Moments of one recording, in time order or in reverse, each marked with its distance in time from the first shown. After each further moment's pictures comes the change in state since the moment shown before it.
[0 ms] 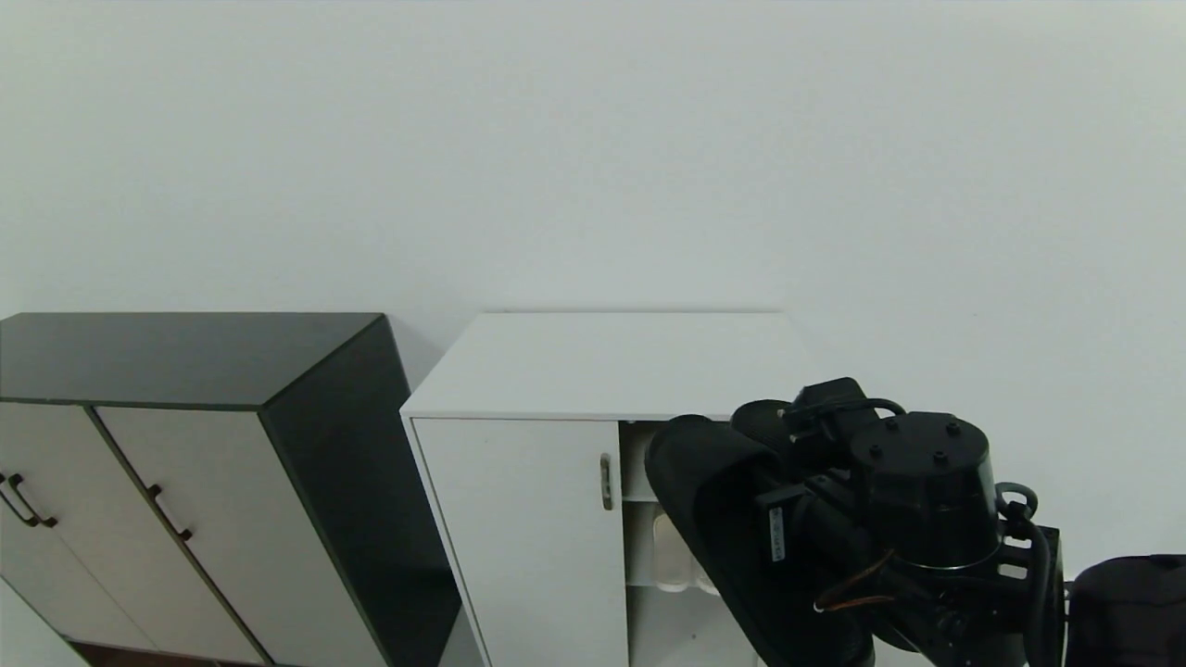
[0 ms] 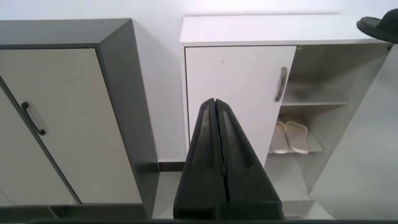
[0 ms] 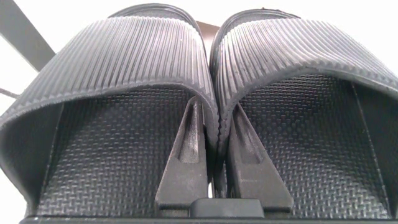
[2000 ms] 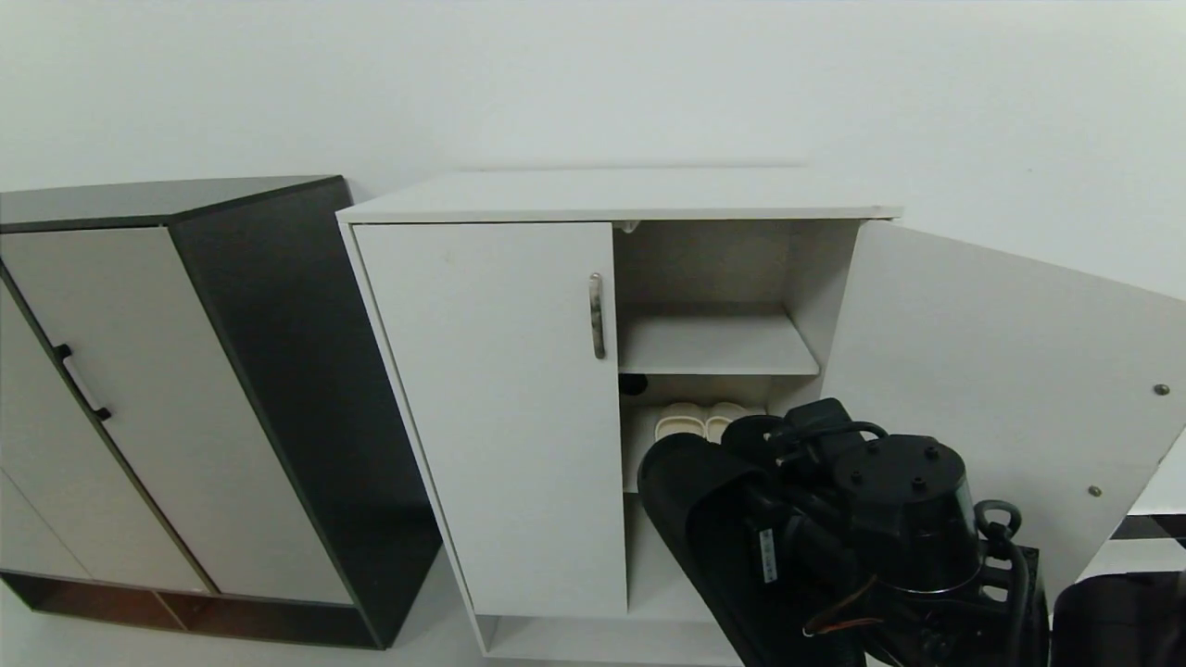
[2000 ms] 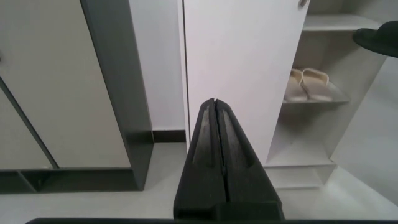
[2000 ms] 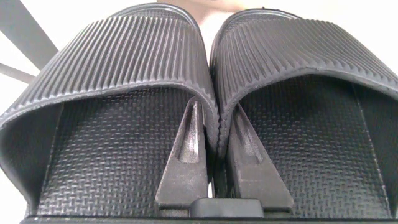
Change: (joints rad) left arm 0.000 0.000 0.000 0.000 0.000 0.000; right arm 0.009 0.034 0.026 -0.031 0.002 -0.001
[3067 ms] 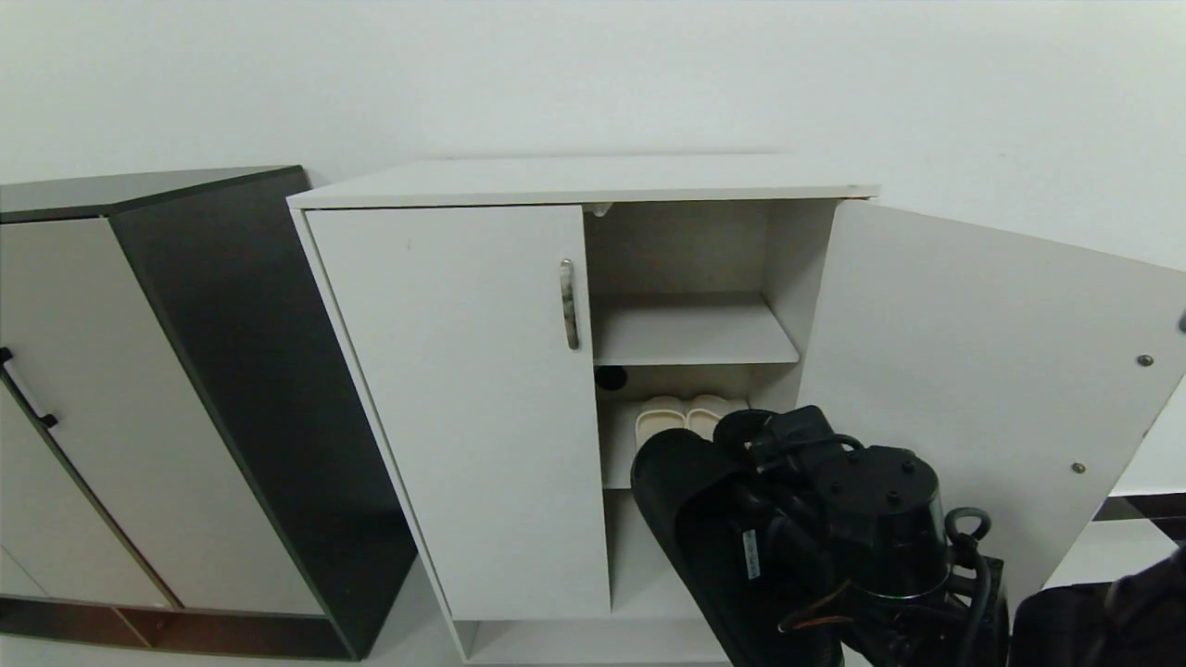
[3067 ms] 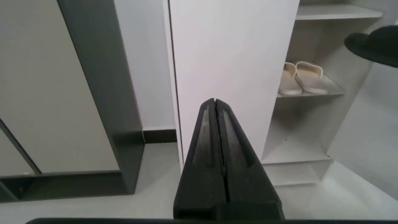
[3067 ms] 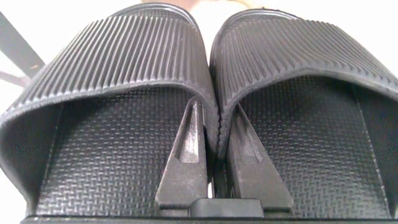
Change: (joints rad) left arm 0.000 0.000 0.000 0.000 0.000 0.000; right arm 0.009 0.085 0.010 -0.162 -0.033 -0.069
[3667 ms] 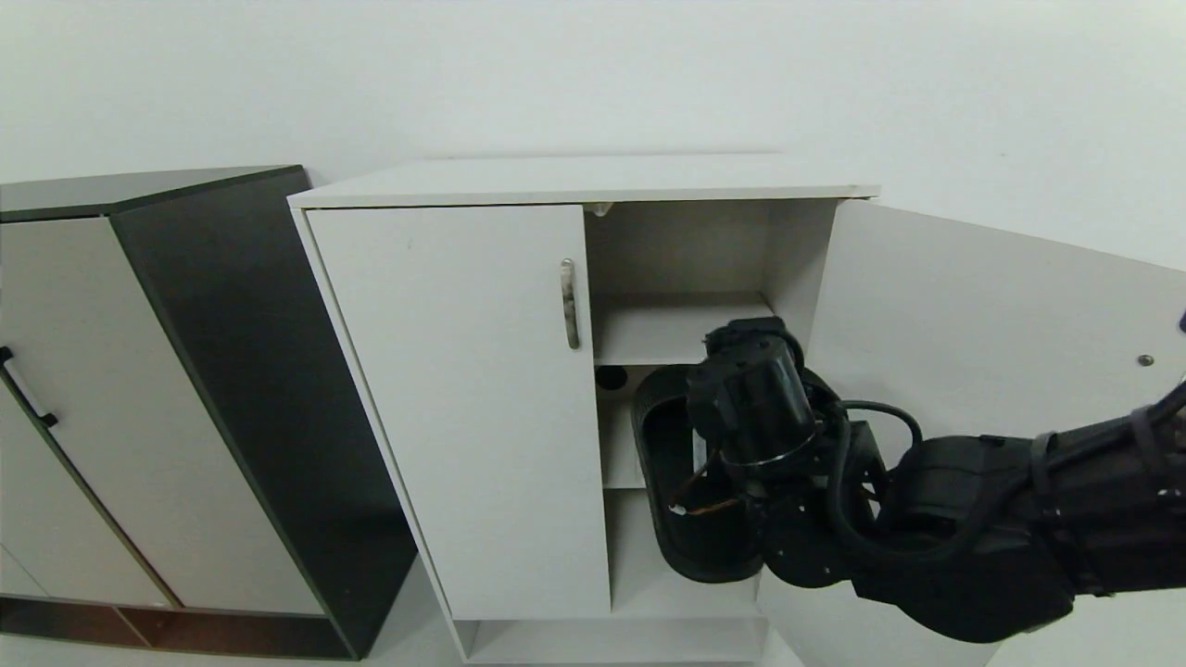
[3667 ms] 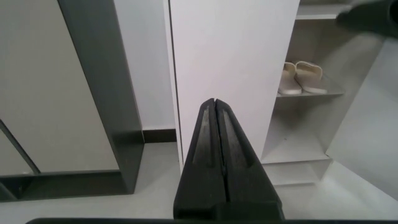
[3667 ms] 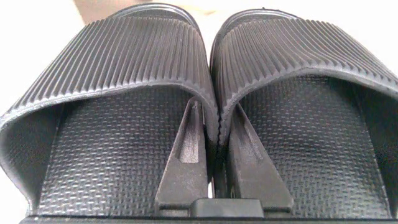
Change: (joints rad) left arm 0.000 0.000 0.000 0.000 -0.003 0.001; right arm 0.027 0.063 -0.557 0.643 -0.293 0.239
